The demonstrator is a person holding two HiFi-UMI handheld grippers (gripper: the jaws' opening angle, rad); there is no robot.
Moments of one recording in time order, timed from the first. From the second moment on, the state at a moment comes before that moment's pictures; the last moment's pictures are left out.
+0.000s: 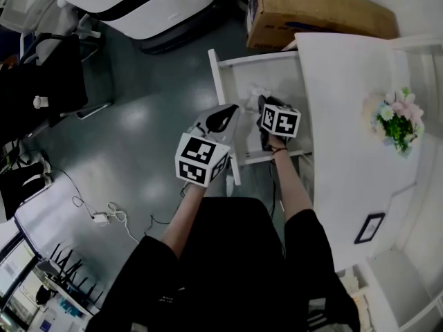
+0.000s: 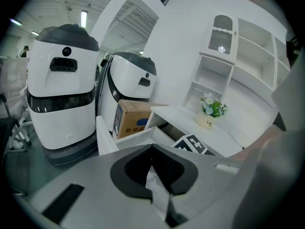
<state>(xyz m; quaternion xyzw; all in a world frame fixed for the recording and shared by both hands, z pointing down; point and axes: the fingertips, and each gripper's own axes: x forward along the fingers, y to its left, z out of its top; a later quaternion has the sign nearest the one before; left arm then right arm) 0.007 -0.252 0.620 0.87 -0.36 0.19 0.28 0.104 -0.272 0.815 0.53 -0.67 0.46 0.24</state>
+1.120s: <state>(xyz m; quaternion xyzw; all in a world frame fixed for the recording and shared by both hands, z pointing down) -0.025 -0.235 0.522 0.88 -0.38 0.11 0.24 0.097 -0.256 0.617 0.52 -0.78 0.33 0.13</state>
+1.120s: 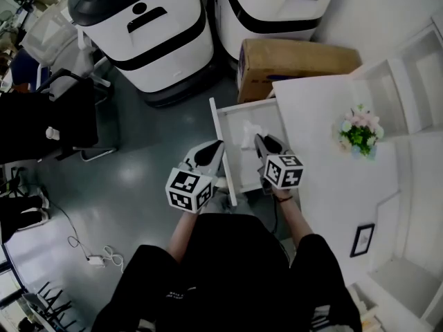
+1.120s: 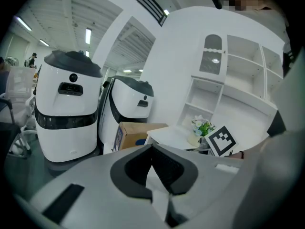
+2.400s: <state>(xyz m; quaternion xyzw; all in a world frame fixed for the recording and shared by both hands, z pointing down) -0.071 -0.238 0.391 0.88 -0.45 0.02 0.12 0.118 -0.239 0.405 0.51 -0.84 0.16 -0.03</state>
